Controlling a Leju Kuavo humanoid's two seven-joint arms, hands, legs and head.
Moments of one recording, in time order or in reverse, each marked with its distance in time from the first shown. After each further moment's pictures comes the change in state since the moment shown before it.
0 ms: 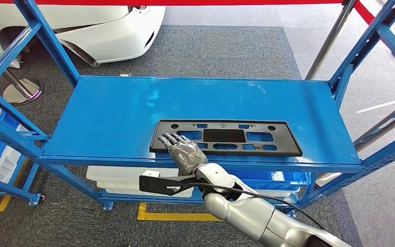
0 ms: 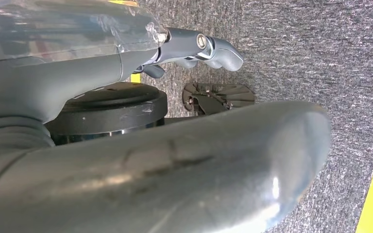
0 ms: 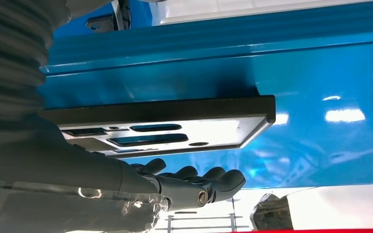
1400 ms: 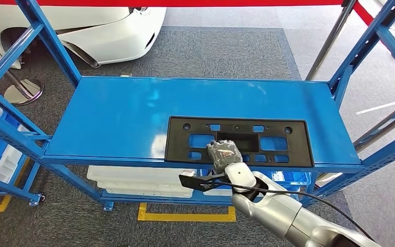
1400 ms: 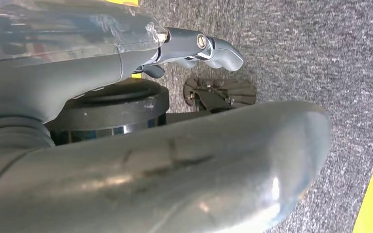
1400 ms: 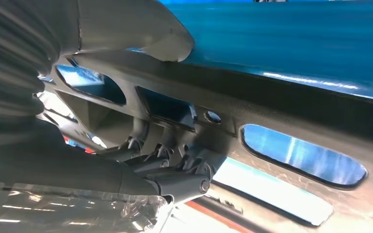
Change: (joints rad) left arm 0.001 0.000 0.002 0.001 0.014 -0.019 0.006; right arm 0.005 -0.206 0.016 -0.021 0.233 0.227 0.235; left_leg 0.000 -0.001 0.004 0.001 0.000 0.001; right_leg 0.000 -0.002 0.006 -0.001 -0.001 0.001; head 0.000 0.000
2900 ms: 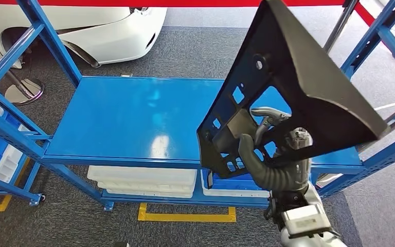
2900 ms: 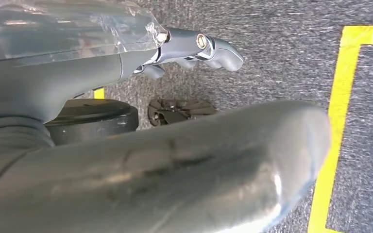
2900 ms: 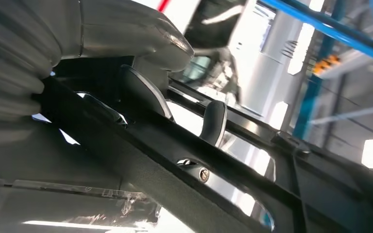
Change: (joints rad) left arm 0.002 0.000 -0.001 0.000 -0.046 0.051 -0.175; right arm 0.312 -0.114 -0.308 -0.865 -0.578 -0.855 -0.685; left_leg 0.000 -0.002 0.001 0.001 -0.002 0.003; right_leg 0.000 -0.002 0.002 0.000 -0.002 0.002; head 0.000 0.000
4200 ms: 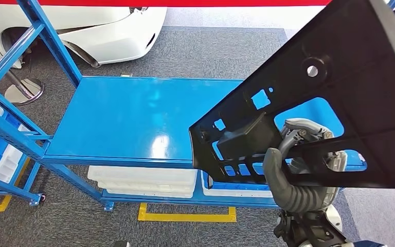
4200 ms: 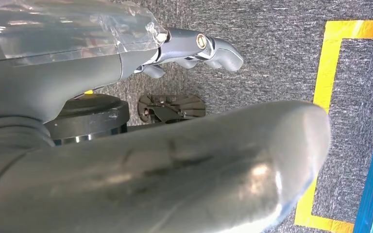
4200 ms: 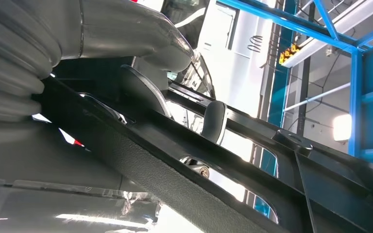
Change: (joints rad) left arm -0.002 0.000 -0.002 0.000 0.001 -0.031 -0.039; right arm 0.092 0.009 -0.034 -0.130 -0.101 -0.004 -0.096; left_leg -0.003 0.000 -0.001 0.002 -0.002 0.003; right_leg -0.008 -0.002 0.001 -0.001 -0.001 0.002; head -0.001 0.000
